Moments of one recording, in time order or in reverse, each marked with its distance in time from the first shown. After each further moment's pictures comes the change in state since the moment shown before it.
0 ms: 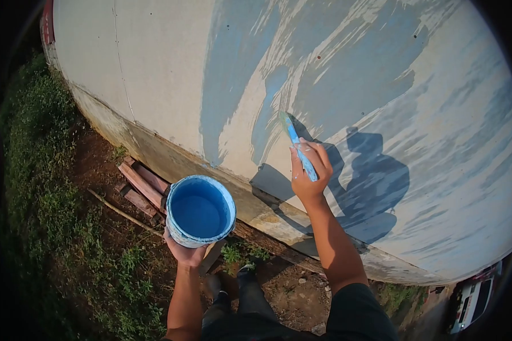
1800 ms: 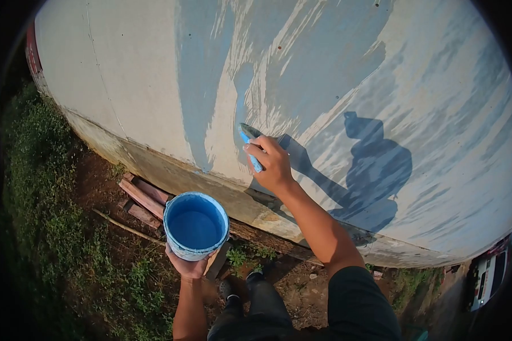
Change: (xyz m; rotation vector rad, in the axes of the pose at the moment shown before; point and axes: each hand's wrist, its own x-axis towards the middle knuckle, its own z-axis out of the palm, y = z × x) left_hand -0.020 -0.011 0.002 -0.053 0.082 -0.068; right_hand -0.014 0.020 0.033 -0.011 -0.234 -0.127
